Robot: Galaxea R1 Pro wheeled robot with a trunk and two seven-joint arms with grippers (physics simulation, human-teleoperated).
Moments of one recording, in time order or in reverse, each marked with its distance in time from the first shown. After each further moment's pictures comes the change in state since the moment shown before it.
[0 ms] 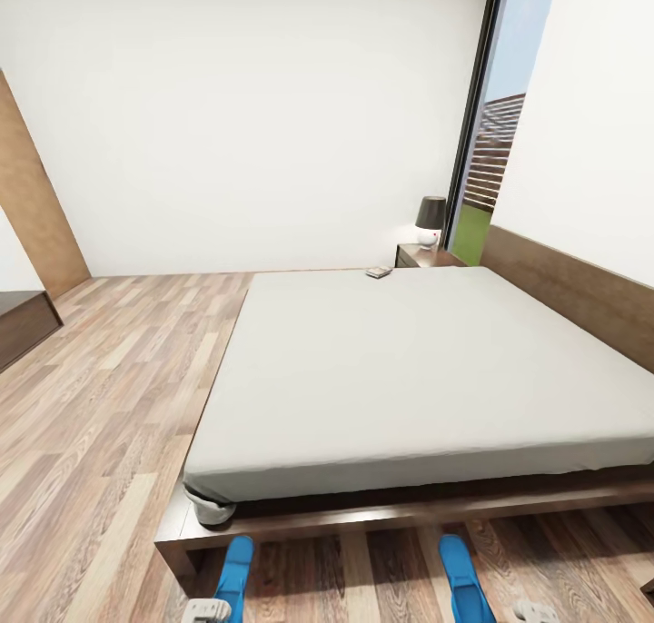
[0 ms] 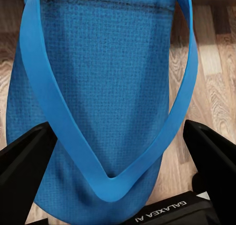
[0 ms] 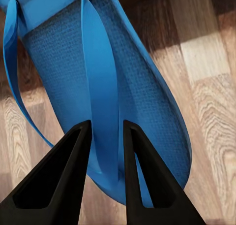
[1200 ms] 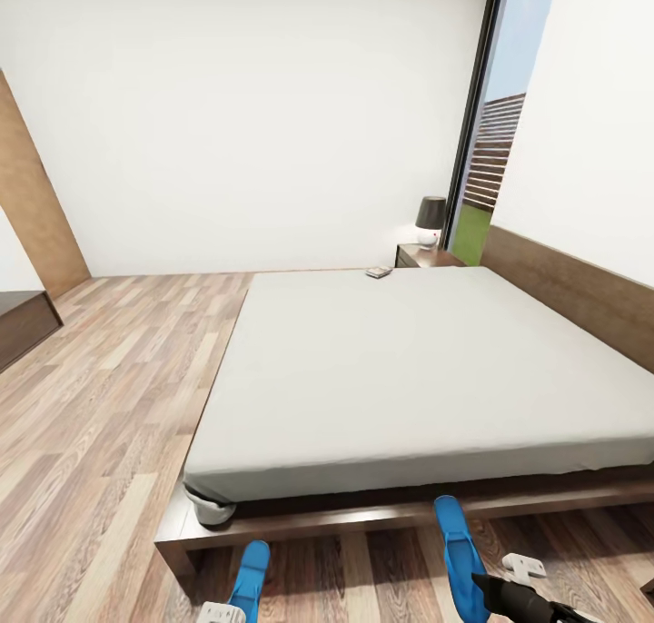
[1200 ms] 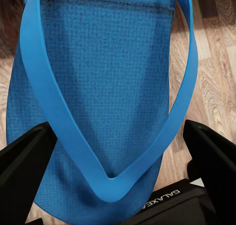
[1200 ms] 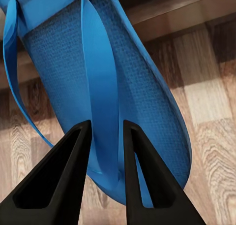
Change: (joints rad) left arm 0.000 -0.034 -0.041 0.002 -0.040 -0.003 0.000; right arm -0.098 -0.006 0.000 -0.001 0.001 0.000 0.003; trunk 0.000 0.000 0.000
